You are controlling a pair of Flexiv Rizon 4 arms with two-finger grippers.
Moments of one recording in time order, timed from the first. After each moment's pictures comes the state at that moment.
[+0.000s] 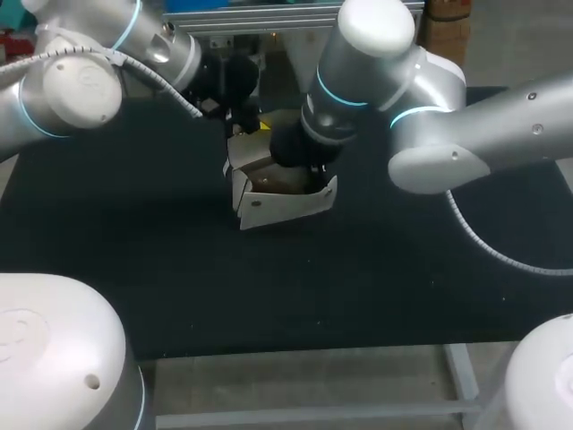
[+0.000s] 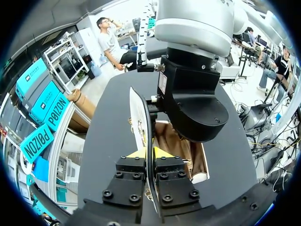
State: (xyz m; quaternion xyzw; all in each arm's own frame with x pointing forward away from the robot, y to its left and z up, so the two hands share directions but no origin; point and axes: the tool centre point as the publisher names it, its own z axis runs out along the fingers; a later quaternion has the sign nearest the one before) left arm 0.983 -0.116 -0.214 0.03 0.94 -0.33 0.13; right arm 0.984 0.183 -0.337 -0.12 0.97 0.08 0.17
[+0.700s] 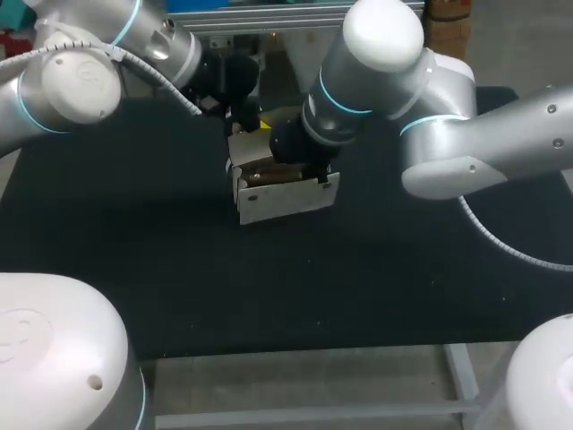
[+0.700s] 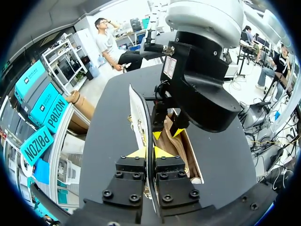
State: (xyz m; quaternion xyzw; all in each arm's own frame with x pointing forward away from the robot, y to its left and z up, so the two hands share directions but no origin) left arm 0.981 -0.116 -0.211 0.04 0.94 -0.32 0.13; right arm 0.981 0.184 -0.305 -0.12 0.96 0.08 0.23
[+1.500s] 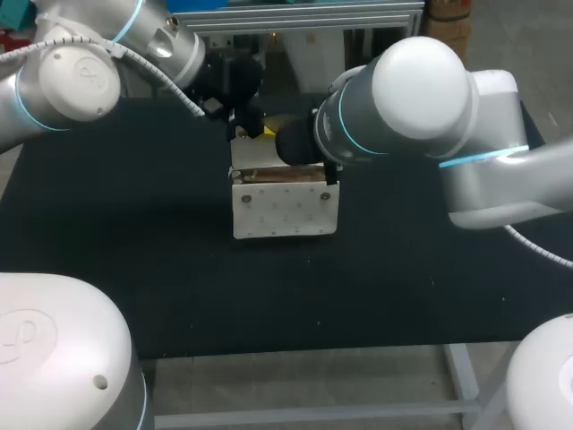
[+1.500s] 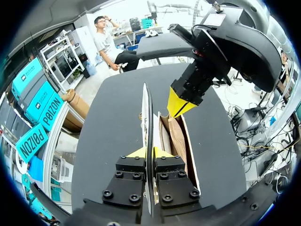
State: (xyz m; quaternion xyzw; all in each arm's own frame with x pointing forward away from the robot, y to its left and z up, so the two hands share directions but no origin) left arm 0.956 -0.124 -0.206 0.02 0.94 -0.33 0.09; right arm 0.932 0.173 -0.222 -0.10 0.93 0.08 0.36
